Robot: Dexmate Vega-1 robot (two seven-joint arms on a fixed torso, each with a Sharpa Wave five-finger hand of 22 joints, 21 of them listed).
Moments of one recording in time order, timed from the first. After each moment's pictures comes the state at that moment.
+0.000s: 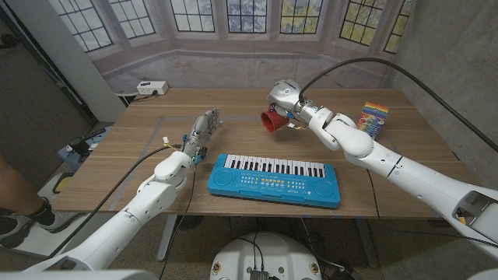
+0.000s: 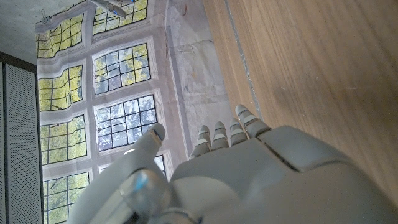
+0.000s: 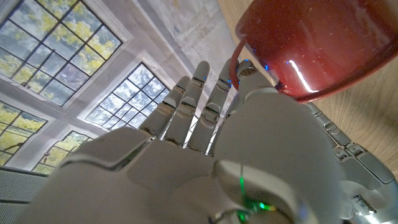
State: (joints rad) left arm 0.98 0.57 0.38 -1.53 -0.65 -0.22 0.04; left_hand 0.28 0.17 0.66 0.03 0.17 0.05 0.07 0.18 0.17 0.01 0.11 0.21 0.19 -0.02 0.11 0.18 0.17 0.13 0.06 0.20 0.17; right arm -0.57 -0.74 -0.84 -1.79 -1.28 -0.14 -0.06; right_hand 1.14 0.07 0.34 -0.17 0.18 1.04 -0.17 0.40 0.20 1.05 -0.15 0.38 0.30 0.76 -0.08 0.28 0.24 0.50 -0.05 0.19 0.16
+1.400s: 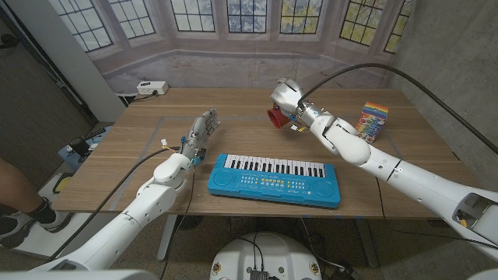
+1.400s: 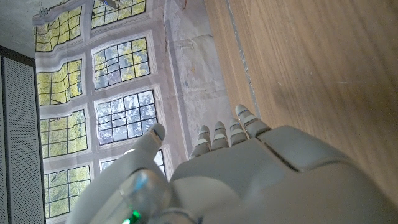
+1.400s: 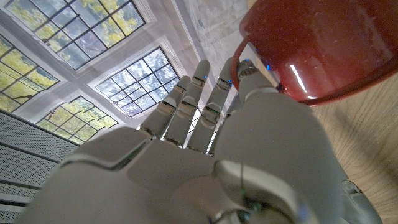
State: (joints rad) left arm 1.00 0.56 0.37 -1.52 -0.65 -0.24 0.06; left_hand 0.28 0.17 0.66 0.03 0.17 0.05 0.06 0.18 0.17 0.01 0.11 0.21 0.19 -0.02 0.11 0.18 0.17 0.13 0.06 0.20 0.17; right arm -0.57 -0.74 -0.87 -1.76 -1.49 -0.21 -0.13; right_hand 1.14 0.07 0.34 -0.16 0.19 1.05 -0.17 0.39 0.20 1.06 -0.16 0.38 0.30 0.79 -0.09 0.28 0.25 0.51 -0.05 0.19 0.16
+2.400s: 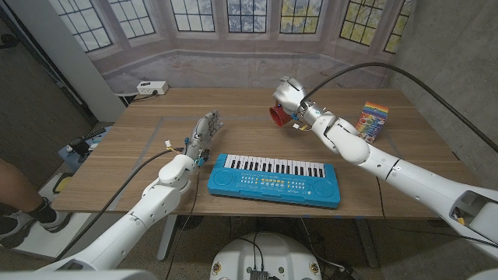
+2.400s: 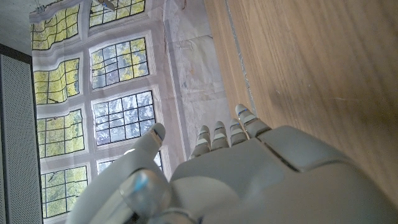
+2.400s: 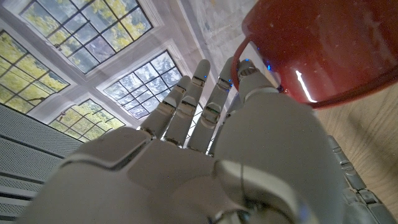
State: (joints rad) left arm 0.99 0.53 0.39 -1.51 -0.63 -0.25 0.08; left_hand 0.28 0.17 0.67 0.03 0.17 0.05 0.06 0.18 0.17 0.02 0.11 0.21 0.19 -0.02 0.11 0.18 0.17 0.14 0.06 0.20 0.17; right arm -0.56 -0.72 -0.87 -1.70 -1.46 -0.24 -0.19; right_hand 1.14 0.07 0.35 -0.16 0.18 1.05 -0.17 0.39 0.20 1.07 -0.16 0.38 0.30 0.80 -0.09 0.27 0.26 0.52 -0.04 0.19 0.16
